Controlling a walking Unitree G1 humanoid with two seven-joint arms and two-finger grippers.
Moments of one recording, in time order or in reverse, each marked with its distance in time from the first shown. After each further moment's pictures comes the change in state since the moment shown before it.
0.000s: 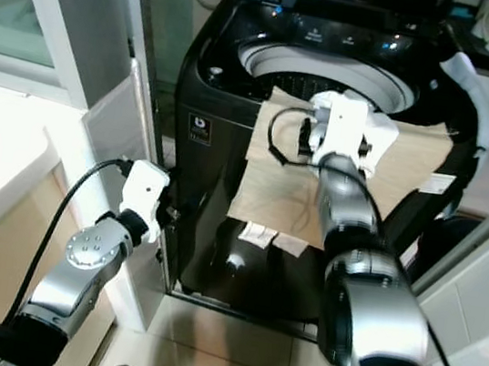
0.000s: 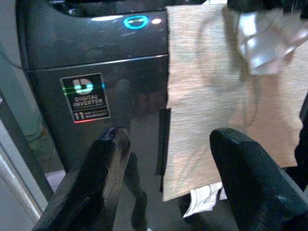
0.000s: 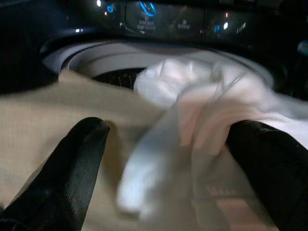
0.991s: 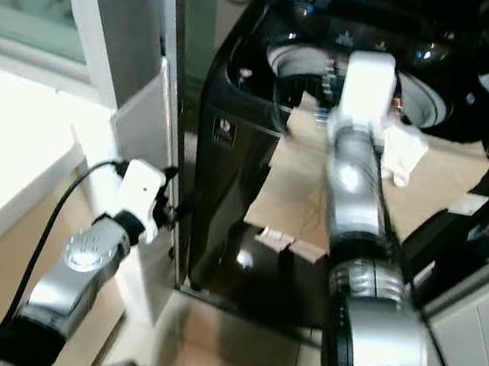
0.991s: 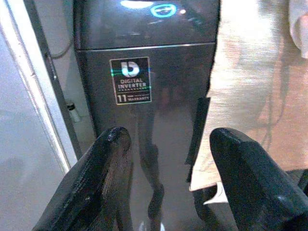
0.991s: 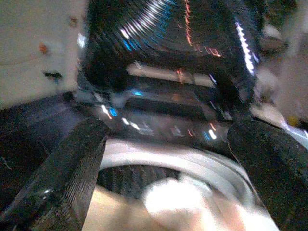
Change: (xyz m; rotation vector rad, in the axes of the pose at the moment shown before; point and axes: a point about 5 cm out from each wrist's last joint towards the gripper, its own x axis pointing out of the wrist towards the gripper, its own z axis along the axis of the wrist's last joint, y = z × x) left arm -0.001 0.000 -0.002 -0.005 0.007 0.017; right arm -0.028 -0.015 0.020 -0.047 -0.409 -0.143
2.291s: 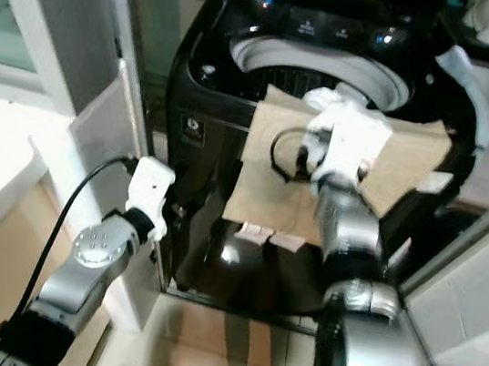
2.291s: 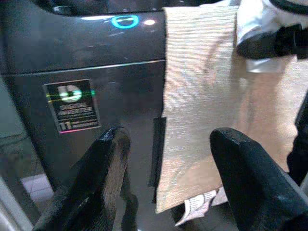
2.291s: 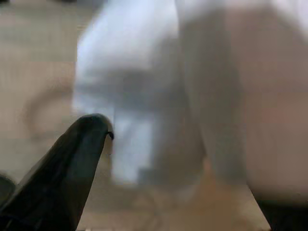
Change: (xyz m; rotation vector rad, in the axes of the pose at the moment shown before) left arm 0.008 -0.006 0.006 -0.007 -0.023 -0.010; right arm -0.007 0.013 -0.046 0.113 0.608 0.118
